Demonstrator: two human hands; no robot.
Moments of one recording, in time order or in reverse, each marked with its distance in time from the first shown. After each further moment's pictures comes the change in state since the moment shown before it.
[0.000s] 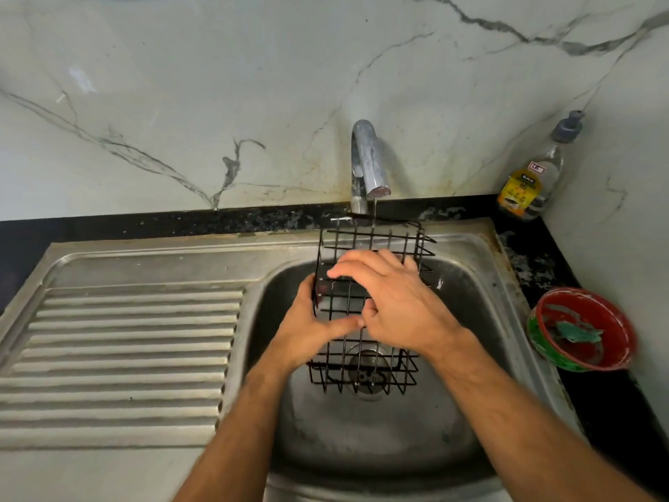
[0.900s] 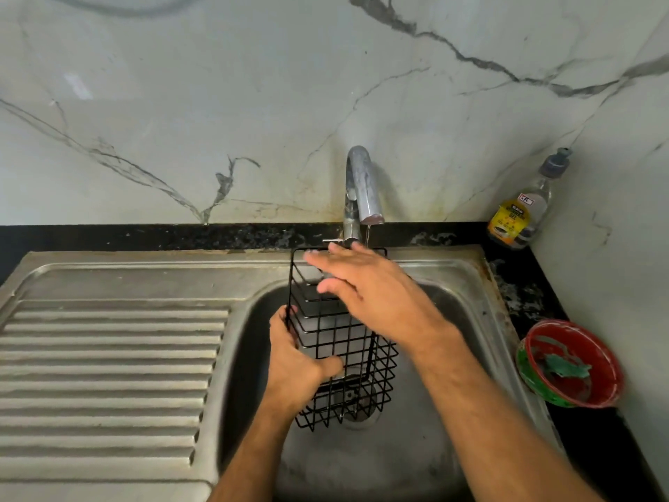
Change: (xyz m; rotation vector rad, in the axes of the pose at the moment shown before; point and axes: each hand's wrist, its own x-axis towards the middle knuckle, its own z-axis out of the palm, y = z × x) left_hand -0.001 -0.020 0.032 -0.272 0.312 0.033; right_hand 0.042 0.002 -0.021 0.166 -0.021 -0.004
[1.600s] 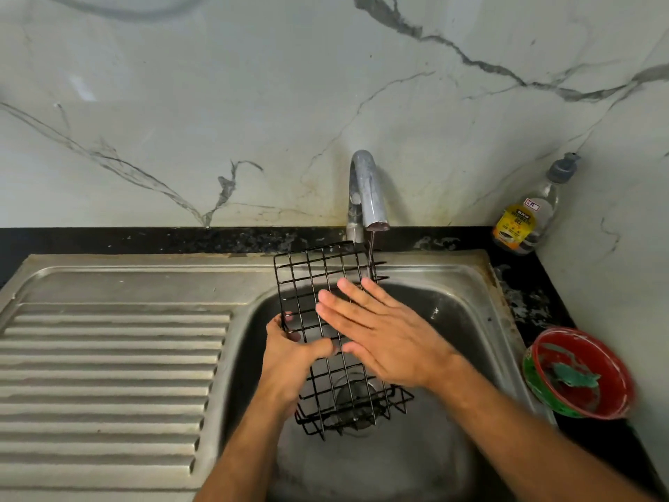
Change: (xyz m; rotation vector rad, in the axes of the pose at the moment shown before) left_hand 0.012 0.018 -0.006 -0.113 0.028 -0.300; right_hand -0.035 0.055 0.047 -0.566 -0.071 -0.417
